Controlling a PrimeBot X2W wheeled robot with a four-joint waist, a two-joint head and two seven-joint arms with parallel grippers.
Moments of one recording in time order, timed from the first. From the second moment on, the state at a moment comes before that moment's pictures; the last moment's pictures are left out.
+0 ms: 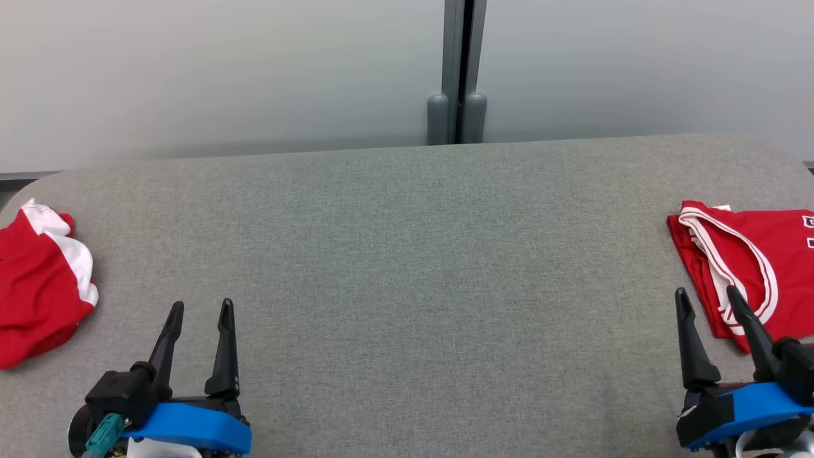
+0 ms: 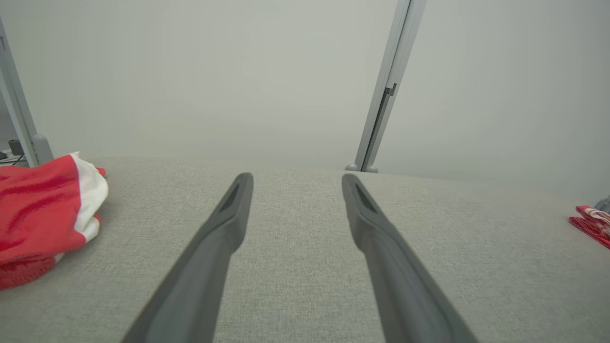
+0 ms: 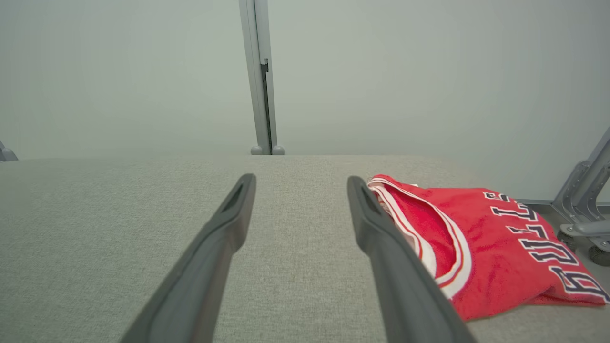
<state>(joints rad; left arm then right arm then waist) -0.06 0.19 -0.13 0.27 -0.36 -0.09 -0.26 -0.01 -0.11 -0.14 0.04 0.14 0.13 -0.07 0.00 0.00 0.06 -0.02</state>
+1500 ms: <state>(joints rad) -0.06 0.15 -0.07 0.34 -0.31 -0.12 -0.26 0.03 -0.09 -0.11 0.15 0.15 0.13 -0.15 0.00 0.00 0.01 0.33</state>
